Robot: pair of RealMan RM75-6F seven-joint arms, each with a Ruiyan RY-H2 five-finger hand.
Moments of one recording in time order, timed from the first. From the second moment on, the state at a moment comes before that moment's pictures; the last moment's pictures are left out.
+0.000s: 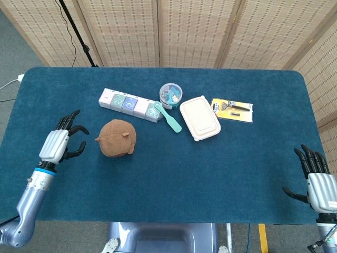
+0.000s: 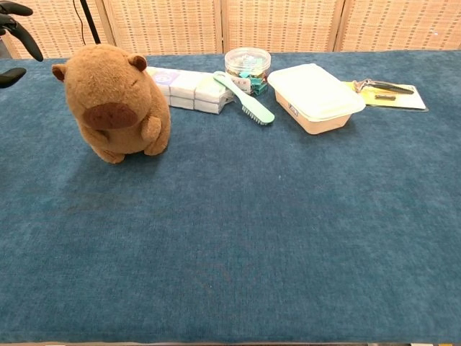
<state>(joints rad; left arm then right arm) -0.44 -1.26 -0.22 -1.65 1.29 1.15 -0.12 0.07 -1.11 0.08 -1.60 -1.52 1.52 0.09</state>
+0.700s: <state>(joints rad) -0.45 -1.36 -0.21 -1.61 1.33 1.21 -0.14 0.07 -1.10 0.08 -1.60 -1.52 1.50 0.12</state>
